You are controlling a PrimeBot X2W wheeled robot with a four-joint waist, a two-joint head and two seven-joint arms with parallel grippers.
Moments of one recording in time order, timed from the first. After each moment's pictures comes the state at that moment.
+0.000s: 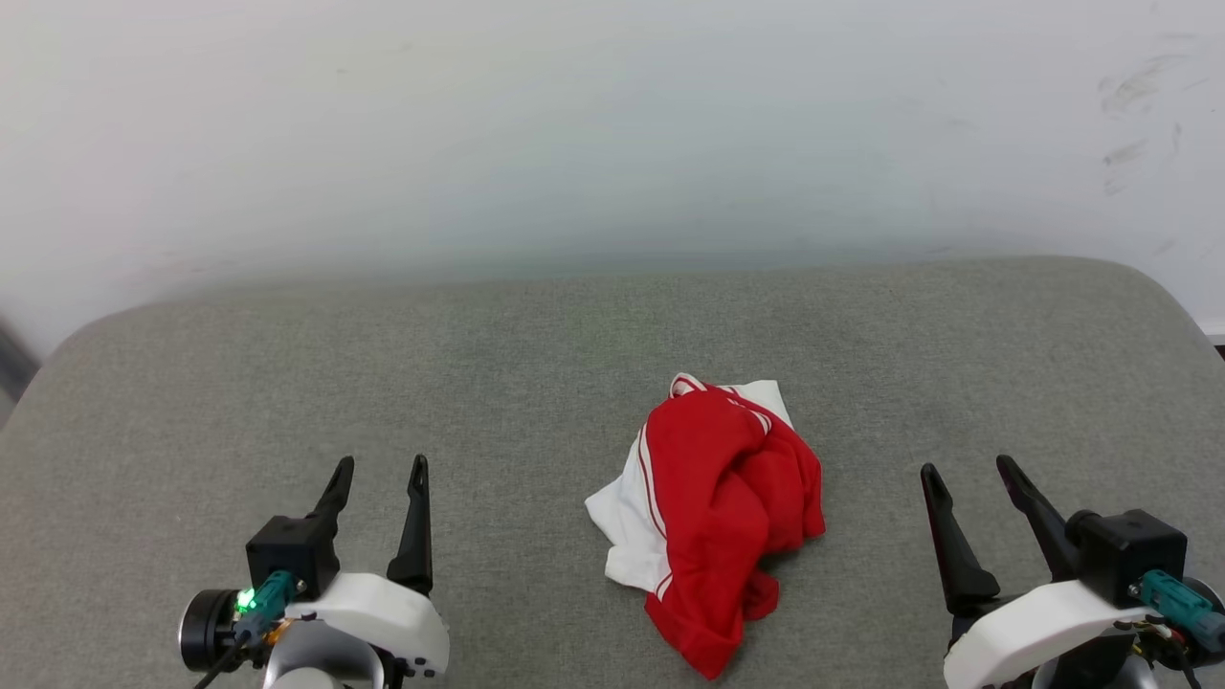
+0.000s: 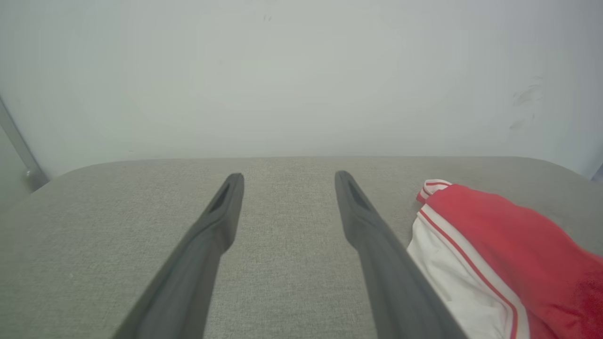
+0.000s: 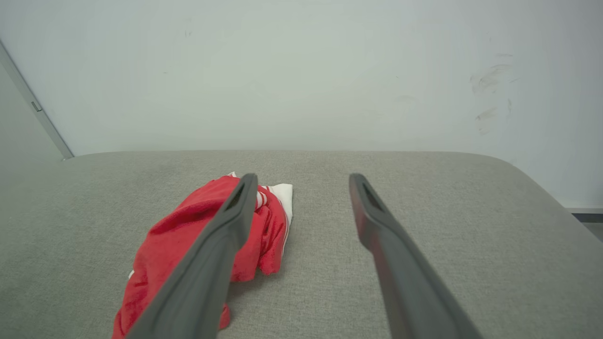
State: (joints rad) left arm -0.13 0.27 -0.32 0.23 -0.42 0.16 -0.21; right arm 0.06 -0.05 0.01 -0.08 0.13 0.13 0.07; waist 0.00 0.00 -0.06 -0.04
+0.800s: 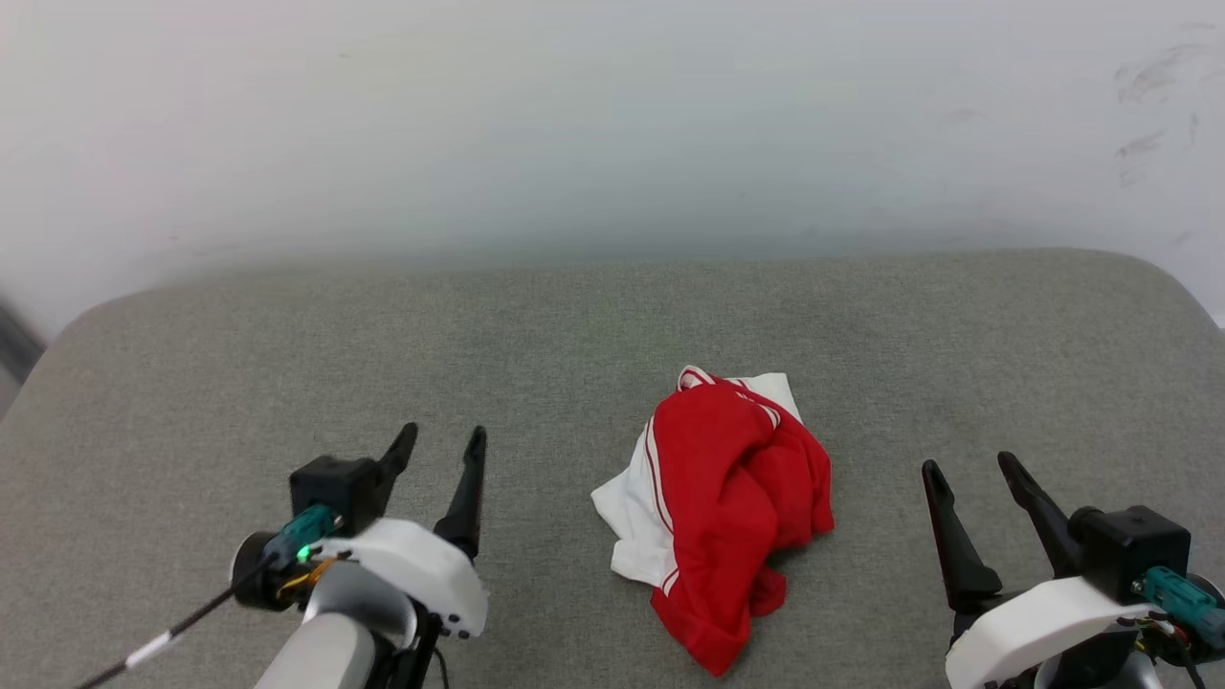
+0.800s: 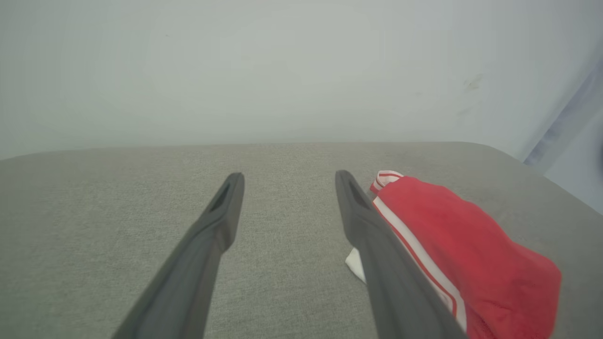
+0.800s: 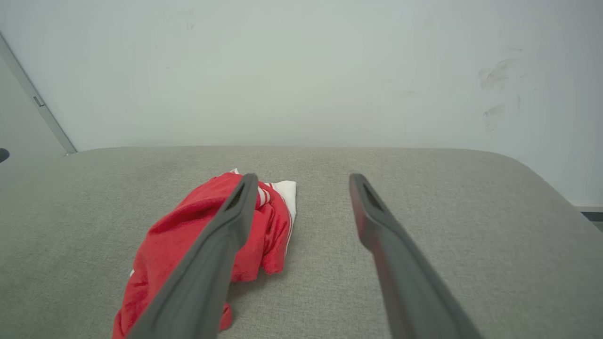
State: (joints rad) left arm -0.18 0.27 -0.36 0.22 -0.49 0.09 -0.12; right arm 0.06 -0.05 0.01 -0.09 0.13 0.13 0.08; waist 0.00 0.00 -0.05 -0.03
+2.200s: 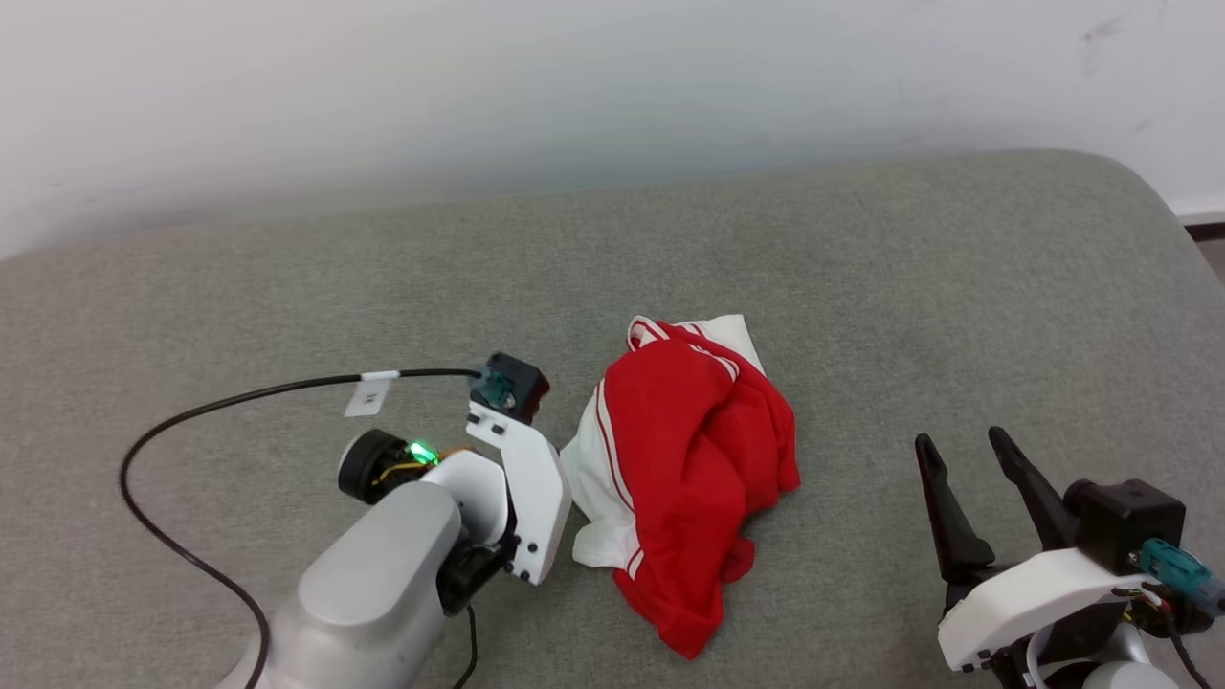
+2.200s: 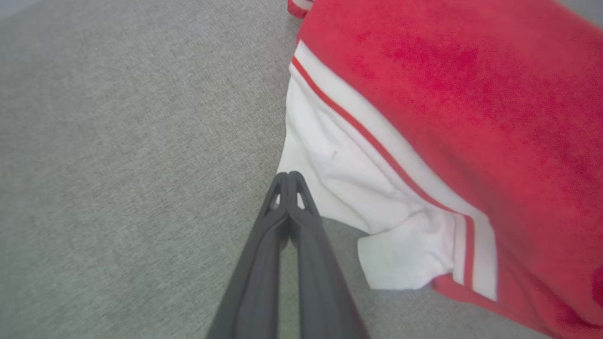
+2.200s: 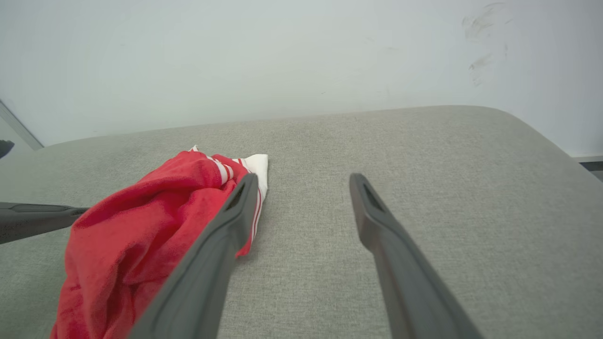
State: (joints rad) left arm -0.65 0.23 -0.78 0.70 -0.63 -0.07 0.36; right arm -0.02 -0.05 0.02 0.00 0.18 0.13 0.04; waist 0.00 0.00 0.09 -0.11
